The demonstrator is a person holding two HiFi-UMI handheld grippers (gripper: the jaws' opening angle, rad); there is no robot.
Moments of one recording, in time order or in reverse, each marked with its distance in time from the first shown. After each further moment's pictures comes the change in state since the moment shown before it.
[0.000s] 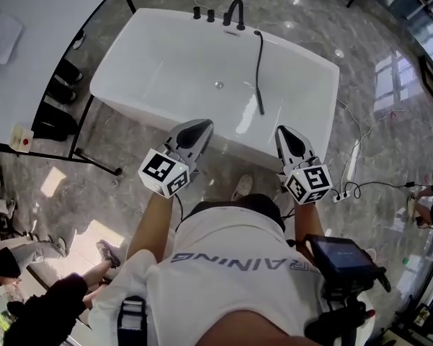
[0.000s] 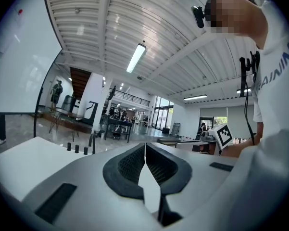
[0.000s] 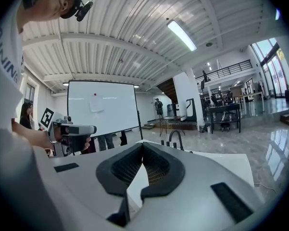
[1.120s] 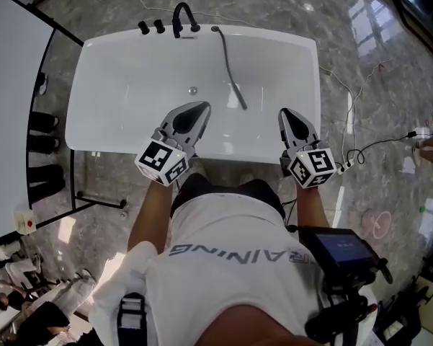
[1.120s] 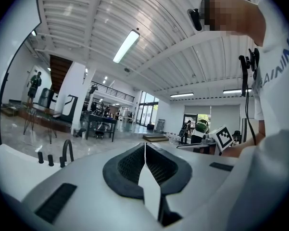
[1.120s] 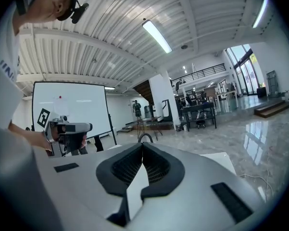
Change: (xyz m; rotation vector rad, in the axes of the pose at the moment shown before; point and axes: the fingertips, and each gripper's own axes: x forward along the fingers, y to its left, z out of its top) left arm 0.213 0.067 0.031 0.036 0.058 -0.219; right arm 0.064 -0.181 0.012 0.115 -0.017 -0.266
